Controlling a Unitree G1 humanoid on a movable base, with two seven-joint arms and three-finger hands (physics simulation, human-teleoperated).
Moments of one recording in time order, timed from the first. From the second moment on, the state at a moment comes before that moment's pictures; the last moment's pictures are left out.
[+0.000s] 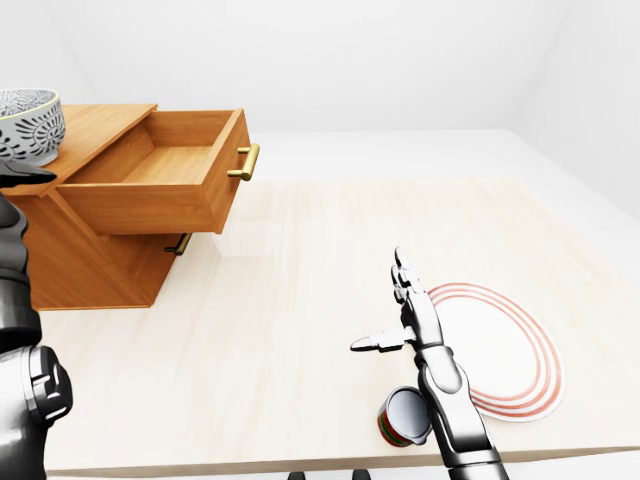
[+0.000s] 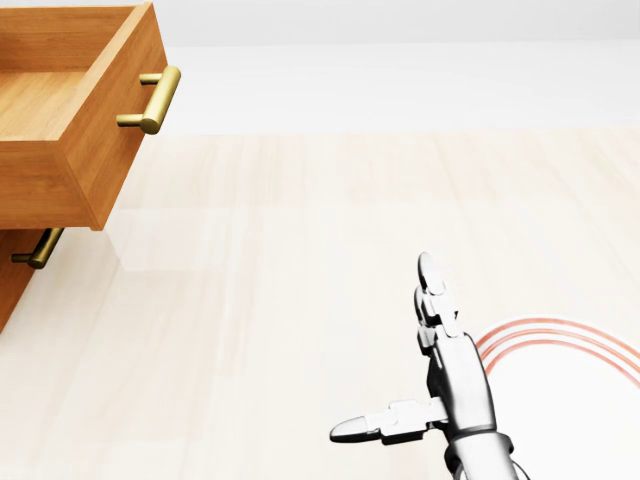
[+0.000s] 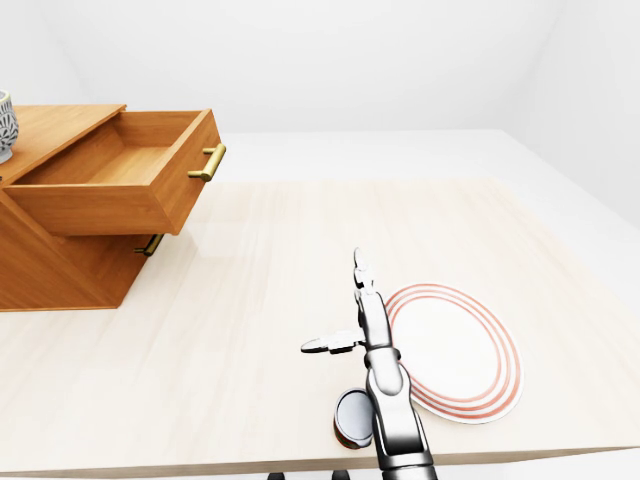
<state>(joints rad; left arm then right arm) -1.01 0.89 0.21 1.01 0.72 -0.09 0.52 0.04 0.00 0.05 -0.01 -0.10 -0.06 0.04</state>
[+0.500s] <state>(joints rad) -0.71 0.84 0.43 0.03 0.49 0.09 0.28 0.05 0.01 0.06 -0.02 -0.10 -0.06 0.04</state>
